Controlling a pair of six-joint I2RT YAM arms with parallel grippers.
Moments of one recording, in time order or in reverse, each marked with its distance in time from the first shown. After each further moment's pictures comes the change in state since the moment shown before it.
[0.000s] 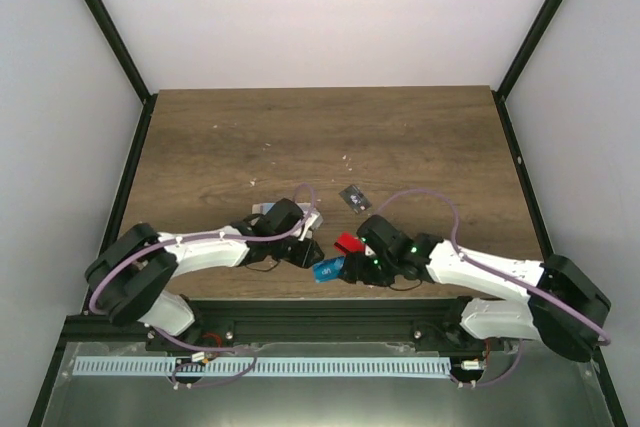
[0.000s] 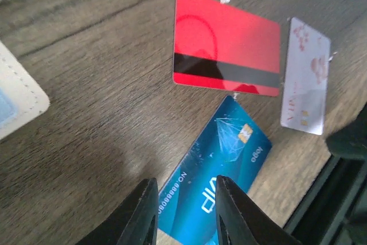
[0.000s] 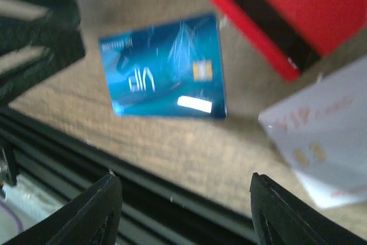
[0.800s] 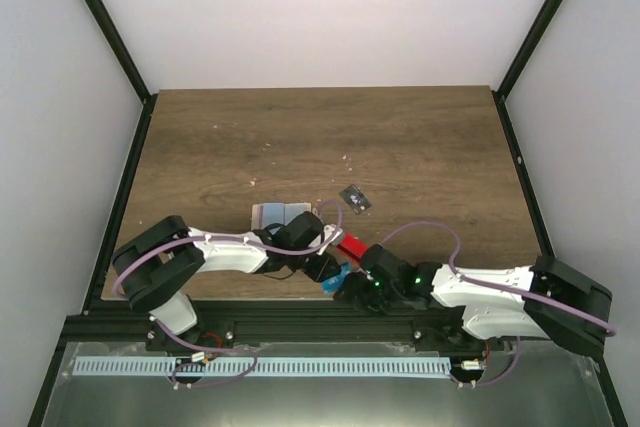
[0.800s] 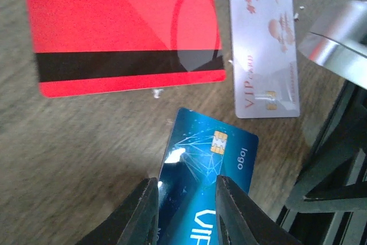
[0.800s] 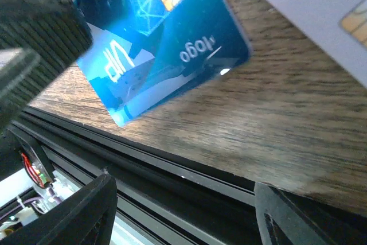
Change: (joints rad) left arm -0.132 0.168 0.037 0.122 0.003 0.074; right arm 0.181 -0.050 -0.271 0.335 -0.063 0.478
